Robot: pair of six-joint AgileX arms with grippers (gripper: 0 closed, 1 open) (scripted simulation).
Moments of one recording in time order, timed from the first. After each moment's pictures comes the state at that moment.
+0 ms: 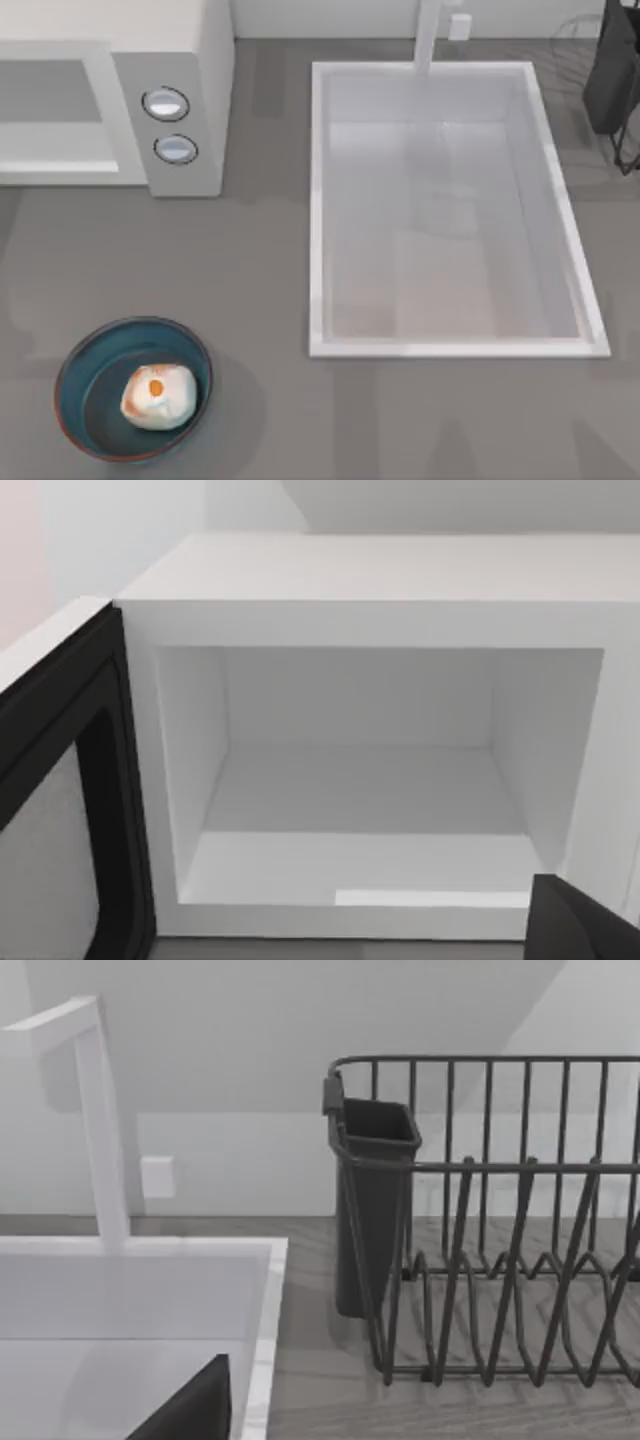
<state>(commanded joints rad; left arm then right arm) 0.64 0.19 0.06 0.13 0.64 0.01 0.00 0.00 0.00 0.00 0.00 0.00</state>
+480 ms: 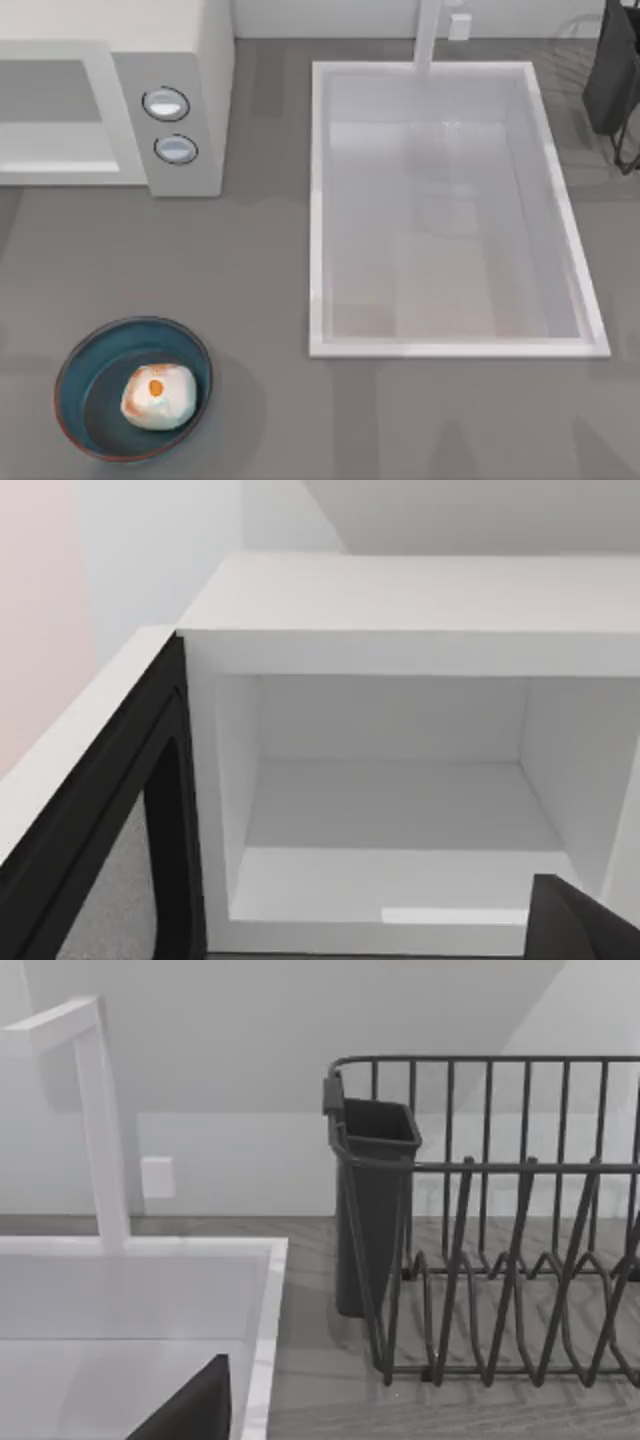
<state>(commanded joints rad) 0.88 0.38 0.13 0.24 0.88 0.01 0.00 0.00 0.00 0.00 0.00 0.00</state>
